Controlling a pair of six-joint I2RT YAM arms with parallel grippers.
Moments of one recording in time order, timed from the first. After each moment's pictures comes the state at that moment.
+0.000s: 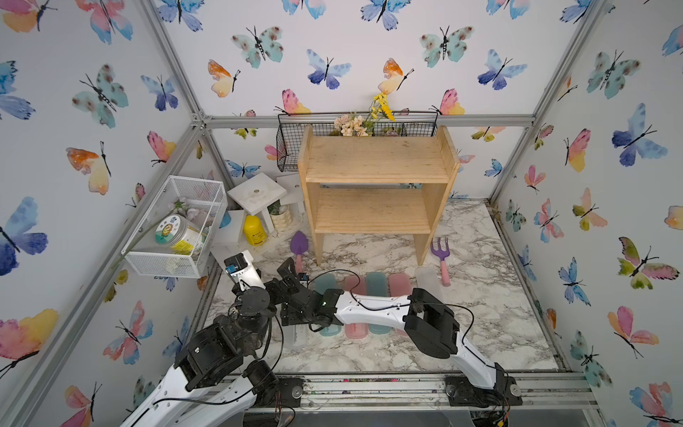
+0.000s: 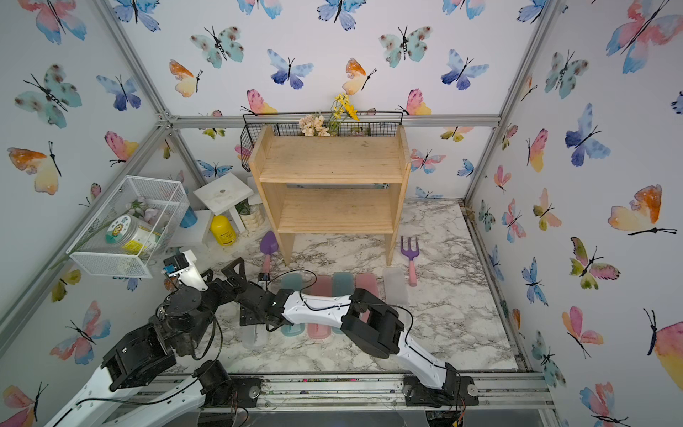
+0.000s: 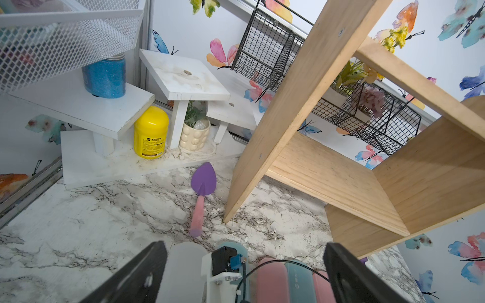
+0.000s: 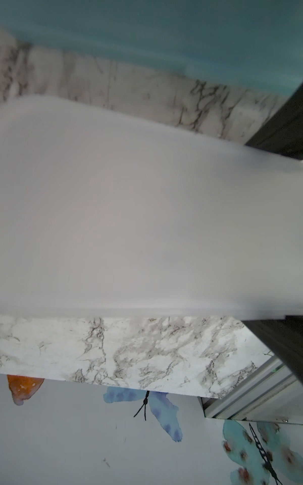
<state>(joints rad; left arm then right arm) -0.83 0.53 0.87 -0.67 -0.74 -0.69 1.29 2.31 1.83 -0.43 0.10 0.99</state>
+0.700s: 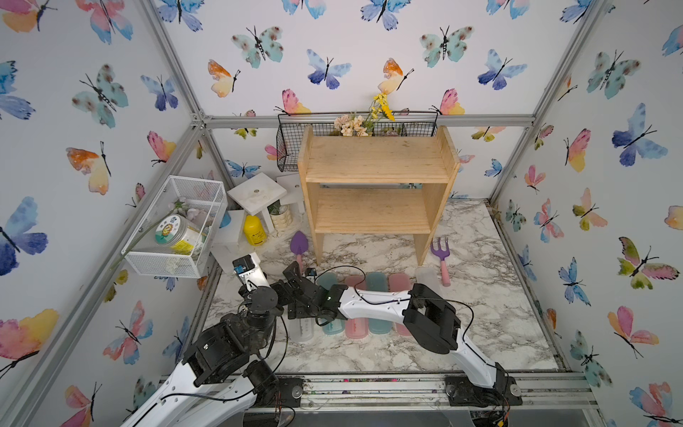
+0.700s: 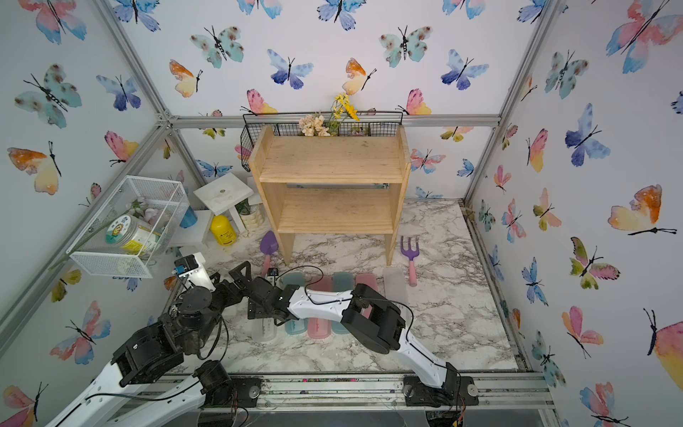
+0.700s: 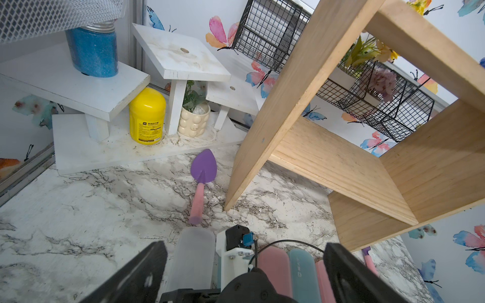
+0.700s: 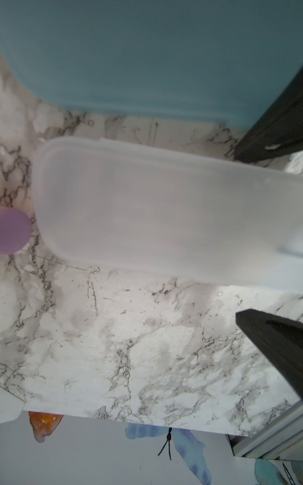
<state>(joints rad) -0.83 0.55 0.82 -0.67 -0.72 -0.73 1.25 2.30 1.77 -0.40 0.14 0.96</state>
